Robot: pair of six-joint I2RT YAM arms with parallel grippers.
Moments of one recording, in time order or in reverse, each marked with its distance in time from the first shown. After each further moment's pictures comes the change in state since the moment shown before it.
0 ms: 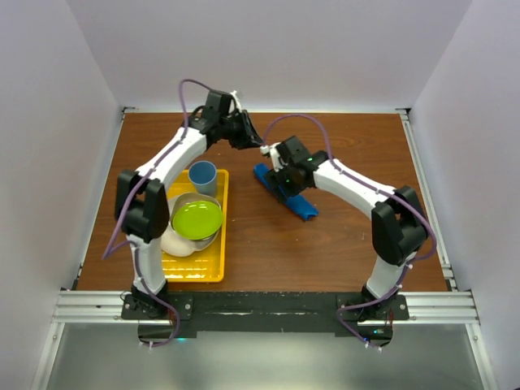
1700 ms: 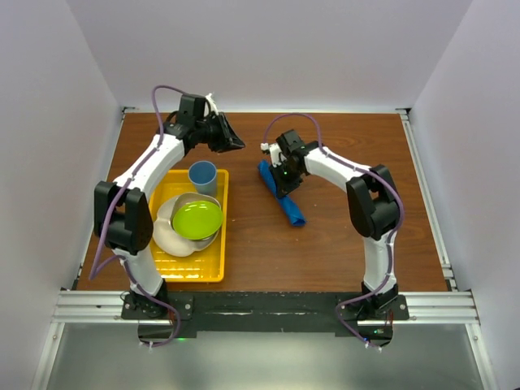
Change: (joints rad) left arm 0.122 -0.207 -0.210 0.036 0.056 -0.009; right arm -0.032 0.289 0.197 -0.029 -0.061 -0.075
